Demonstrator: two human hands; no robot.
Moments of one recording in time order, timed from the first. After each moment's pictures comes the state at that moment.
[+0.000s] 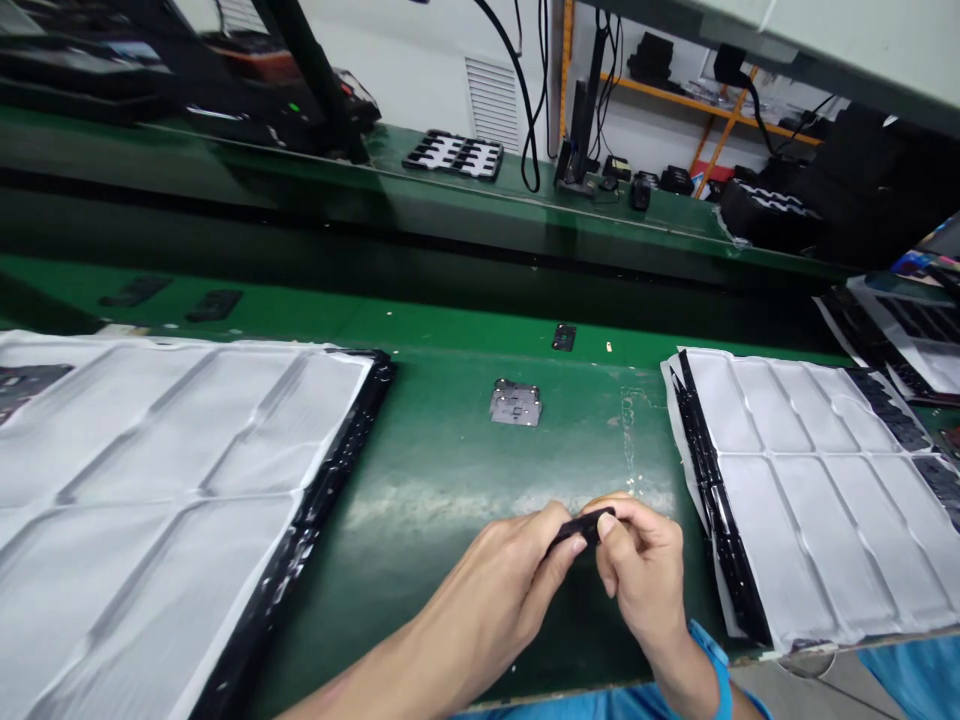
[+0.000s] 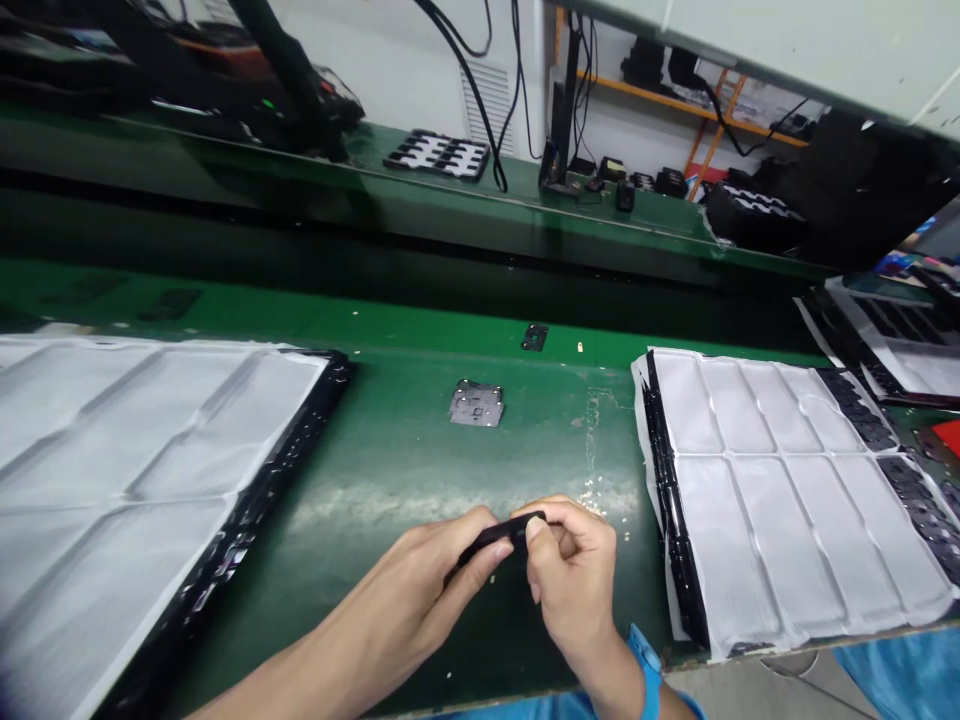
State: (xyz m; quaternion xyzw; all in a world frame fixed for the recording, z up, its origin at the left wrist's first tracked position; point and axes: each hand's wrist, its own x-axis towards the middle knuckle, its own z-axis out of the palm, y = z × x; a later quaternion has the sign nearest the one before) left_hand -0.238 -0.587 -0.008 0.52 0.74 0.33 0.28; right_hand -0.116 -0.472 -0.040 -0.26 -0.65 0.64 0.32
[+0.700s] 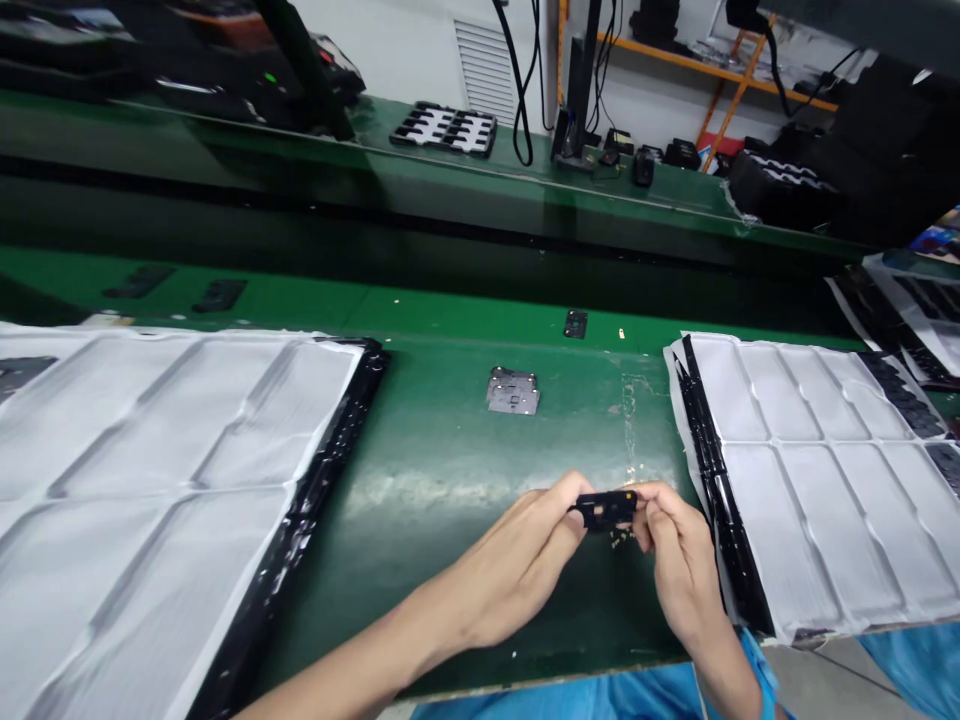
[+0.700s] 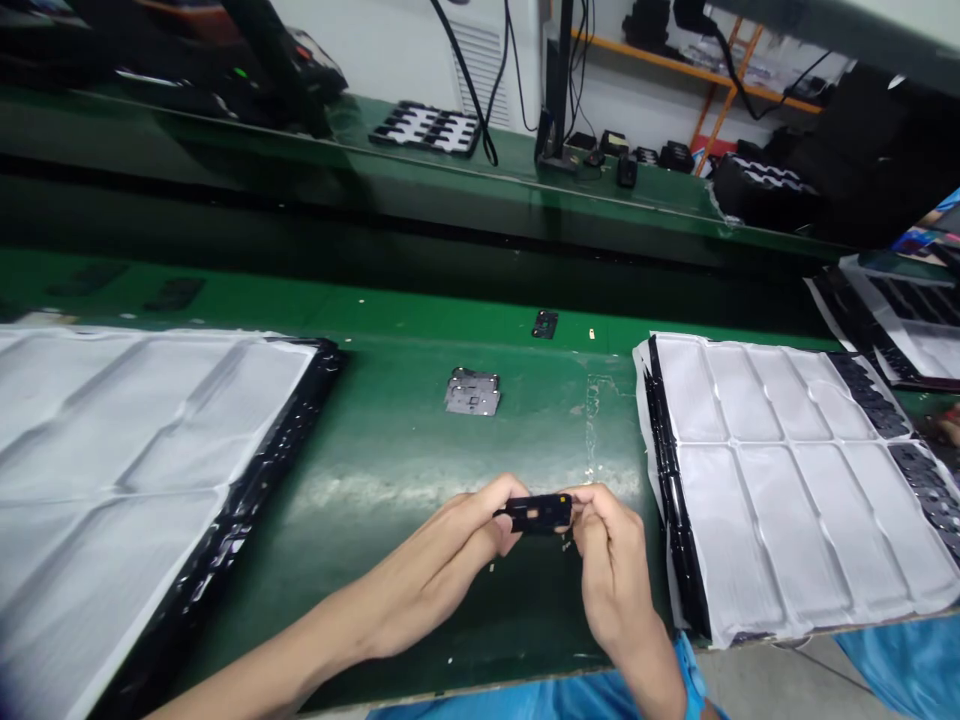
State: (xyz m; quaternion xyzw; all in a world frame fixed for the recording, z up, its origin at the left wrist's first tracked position) left_hand -0.248 -0.566 0.001 0.51 0.68 0.36 0.39; right_hand -0.079 -0.440 -0.040 -0.29 -0.76 0.53 0.25
